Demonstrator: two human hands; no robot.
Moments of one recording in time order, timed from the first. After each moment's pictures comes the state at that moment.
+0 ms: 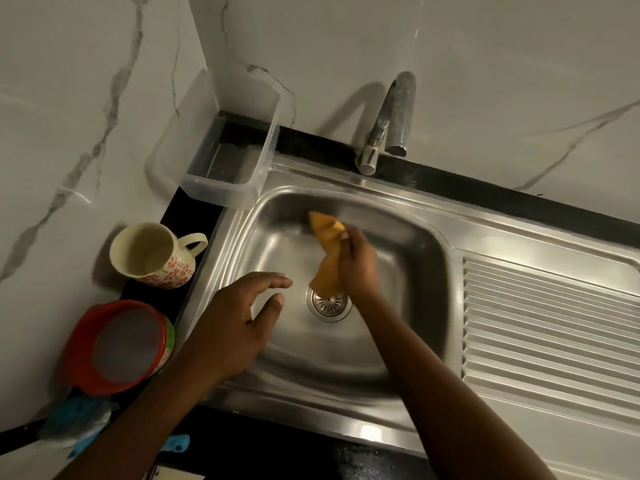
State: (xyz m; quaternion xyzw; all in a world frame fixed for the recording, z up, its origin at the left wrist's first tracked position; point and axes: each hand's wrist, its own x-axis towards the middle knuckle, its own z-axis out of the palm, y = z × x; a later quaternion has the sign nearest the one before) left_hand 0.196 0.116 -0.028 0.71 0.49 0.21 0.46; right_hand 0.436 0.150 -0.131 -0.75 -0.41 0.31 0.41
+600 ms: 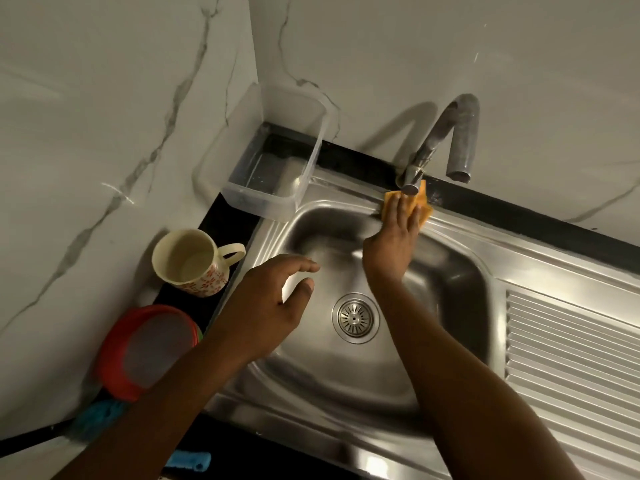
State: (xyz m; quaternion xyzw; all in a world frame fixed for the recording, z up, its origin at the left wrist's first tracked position) left_hand 0.194 0.157 -0.026 0.72 0.51 0.23 0.41; right_hand 0.444 0.234 -0.154 -0.85 -0.48 0.02 0.22
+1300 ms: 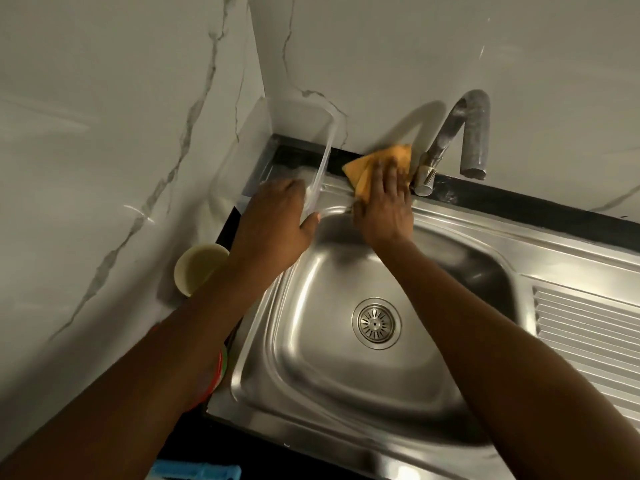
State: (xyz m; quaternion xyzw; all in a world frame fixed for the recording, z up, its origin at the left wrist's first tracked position) left_hand 0.212 0.261 -0.004 0.82 0.53 0.16 0.11; right_hand 0.428 0.283 -0.110 -0.78 -0.61 0.05 0.15
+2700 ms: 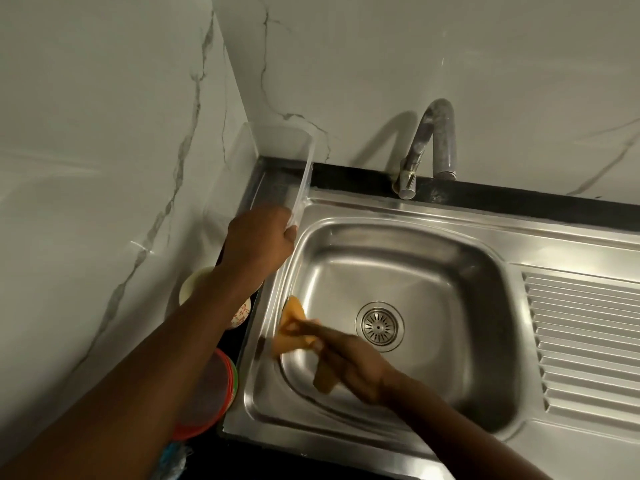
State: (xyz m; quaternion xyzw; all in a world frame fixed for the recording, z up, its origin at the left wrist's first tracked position) left_hand 0.198 0.280 -0.006 0.84 0.53 0.10 0.09; right_hand 0.345 0.084 -0.098 -0.55 -0.64 0.44 0.30
